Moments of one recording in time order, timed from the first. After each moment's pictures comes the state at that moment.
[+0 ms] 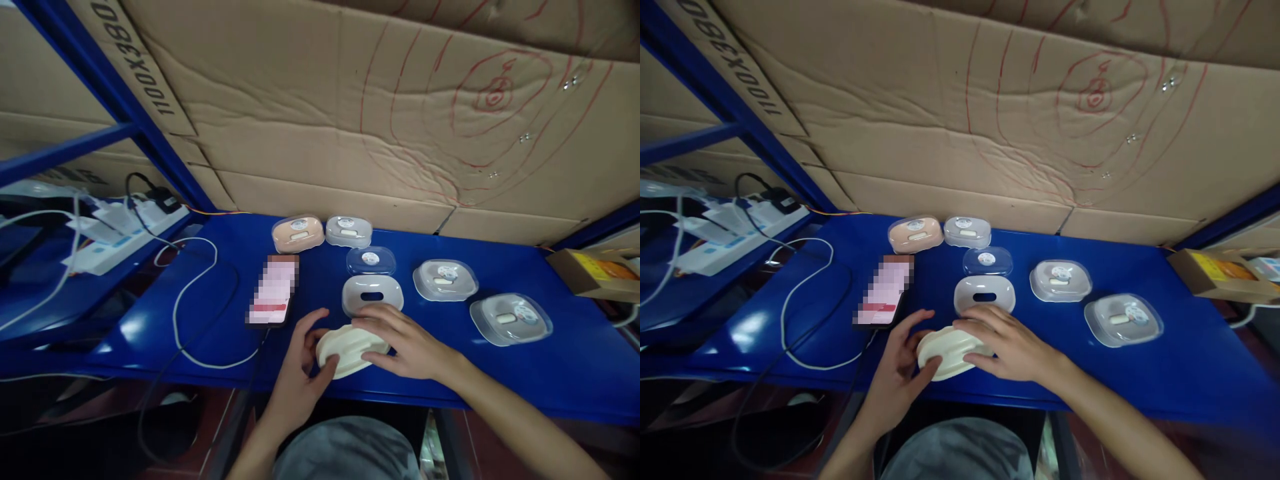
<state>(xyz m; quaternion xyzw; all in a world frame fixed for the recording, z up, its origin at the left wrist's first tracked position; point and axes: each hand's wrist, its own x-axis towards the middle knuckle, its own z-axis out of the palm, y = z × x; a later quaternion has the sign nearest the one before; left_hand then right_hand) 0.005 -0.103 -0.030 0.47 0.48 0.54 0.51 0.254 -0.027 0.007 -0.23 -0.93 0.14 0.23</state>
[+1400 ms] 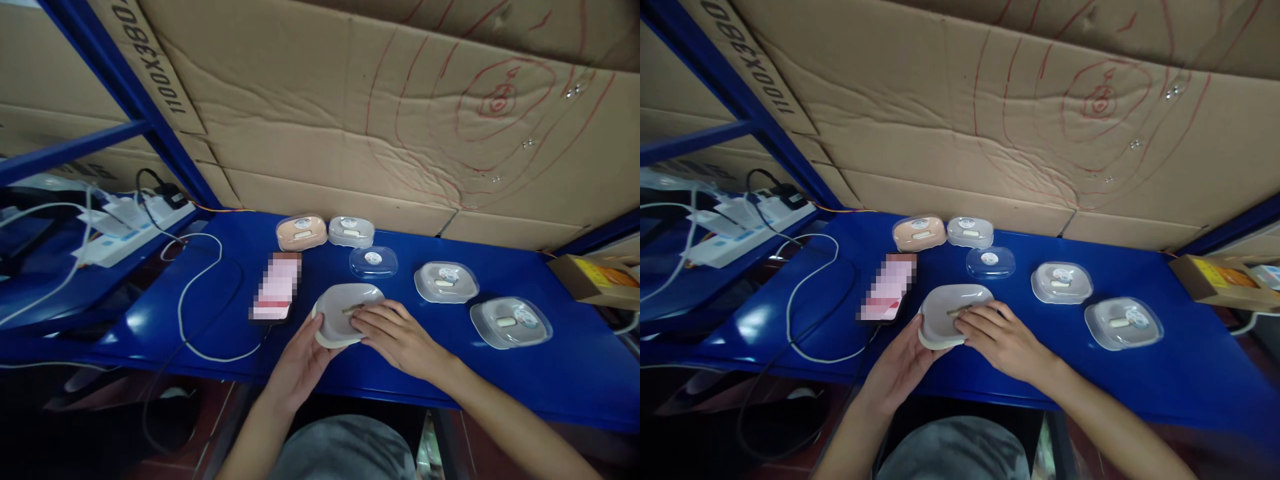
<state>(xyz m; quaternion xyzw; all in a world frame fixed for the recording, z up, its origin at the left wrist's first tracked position) 0.018 -0.078 0.005 0.07 0.34 0.55 0.76 0.241 -0.028 0.016 -0.21 -0.94 -0.02 0.26</state>
